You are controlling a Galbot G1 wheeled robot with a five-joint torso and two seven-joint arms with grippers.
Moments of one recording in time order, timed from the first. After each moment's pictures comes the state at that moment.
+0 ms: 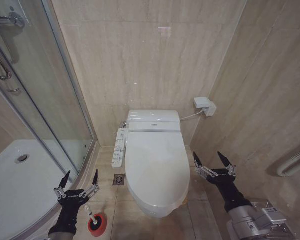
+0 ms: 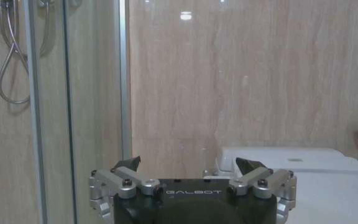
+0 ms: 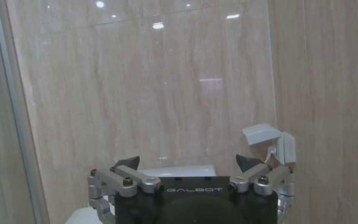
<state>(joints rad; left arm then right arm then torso) 1.86 -1.27 -0.55 -2.37 -0.20 -0.12 -0.22 -1.74 1.52 0.72 2.49 0.30 -0.15 -0.12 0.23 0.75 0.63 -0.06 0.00</state>
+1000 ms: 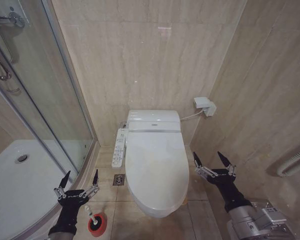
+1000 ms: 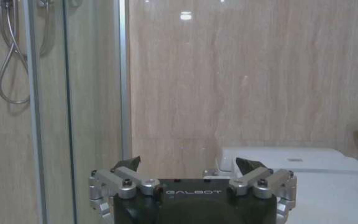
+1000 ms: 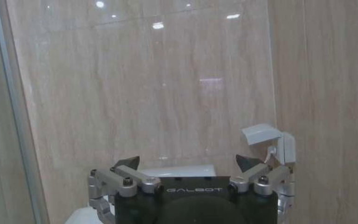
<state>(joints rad) 1.86 -1.27 -0.55 -2.37 -0.20 -0.12 -0.22 -1.74 1.52 0.72 2.49 0.30 -0.15 -0.12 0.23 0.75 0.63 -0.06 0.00</state>
